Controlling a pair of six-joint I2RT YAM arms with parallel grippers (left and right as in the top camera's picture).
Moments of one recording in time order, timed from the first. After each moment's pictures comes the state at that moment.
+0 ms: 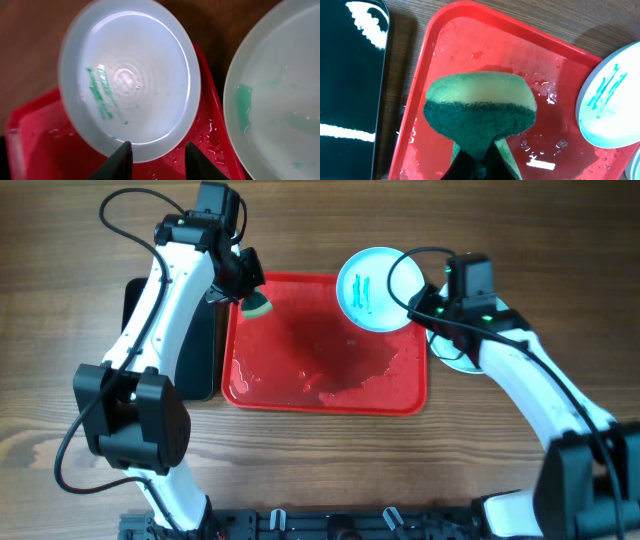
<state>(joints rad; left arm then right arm) -0.18 1.93 1.72 -1.10 0.10 -0.48 0.20 1.61 1.00 -0.34 -0.09 0.69</state>
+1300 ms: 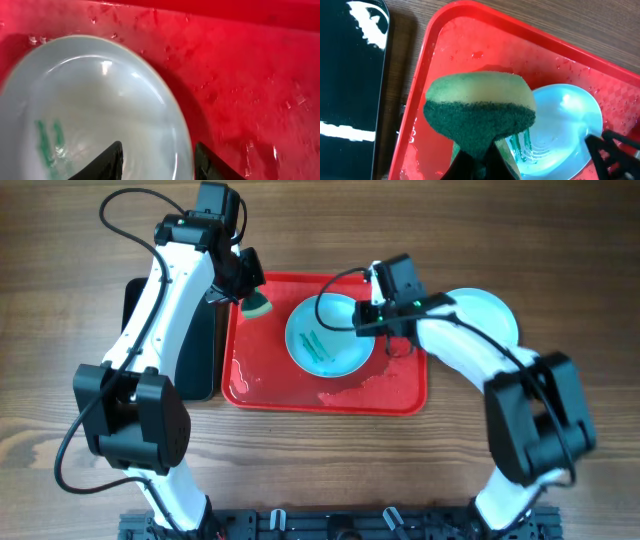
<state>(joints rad) -0.18 1.93 1.72 -1.10 0.10 -0.48 0.40 1.93 1.21 -0.40 -0.14 0.26</state>
